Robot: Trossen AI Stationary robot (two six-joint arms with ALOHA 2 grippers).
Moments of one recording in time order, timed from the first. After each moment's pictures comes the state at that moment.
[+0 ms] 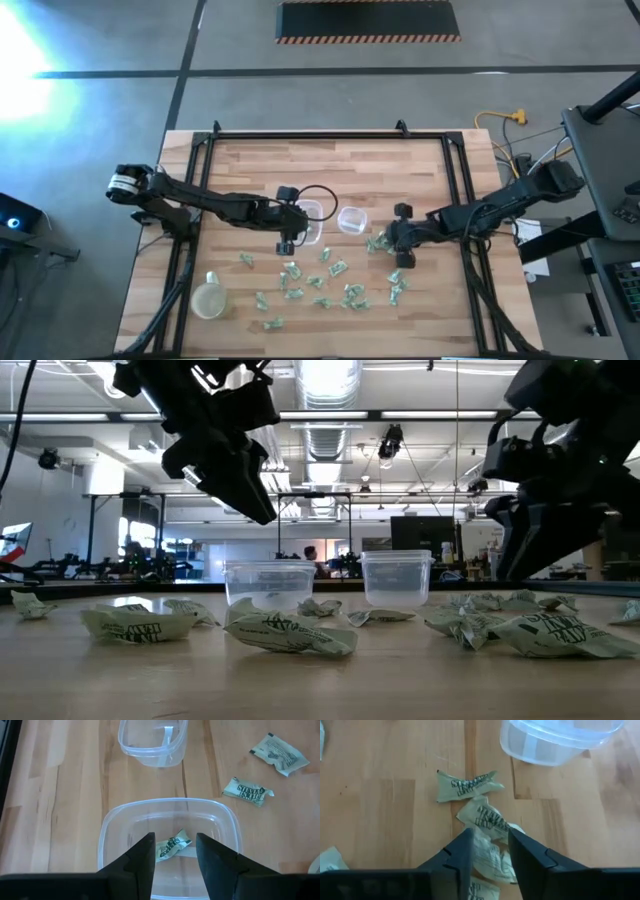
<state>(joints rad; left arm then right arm) -0.11 1.48 0.94 -0.33 -0.27 0.11 0.26 1.26 0.45 -0.19 0.23 0.23</state>
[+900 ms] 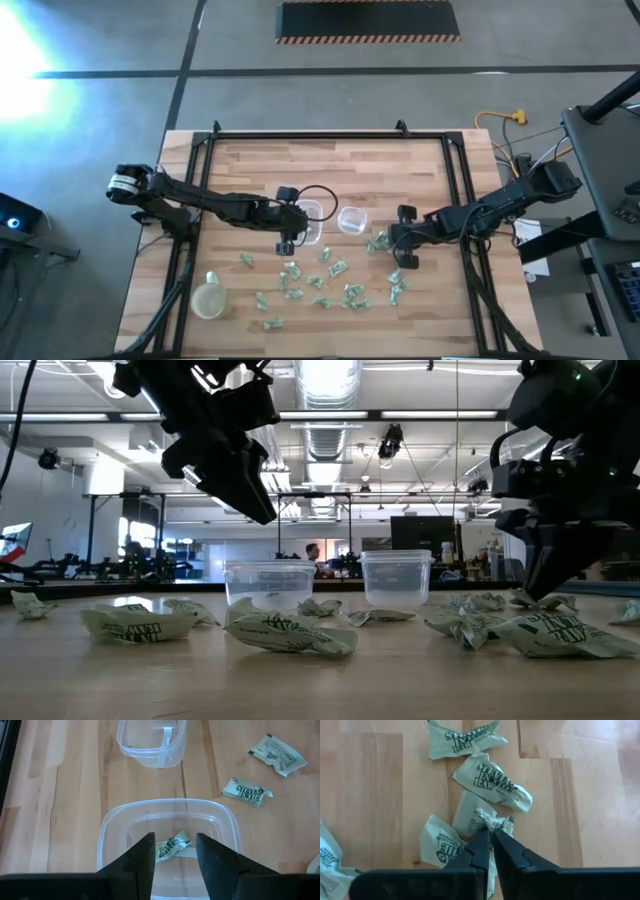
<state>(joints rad) -0.11 1.48 0.94 -0.33 -0.27 0.11 0.26 1.29 0.45 -0.28 0.21 0.26</state>
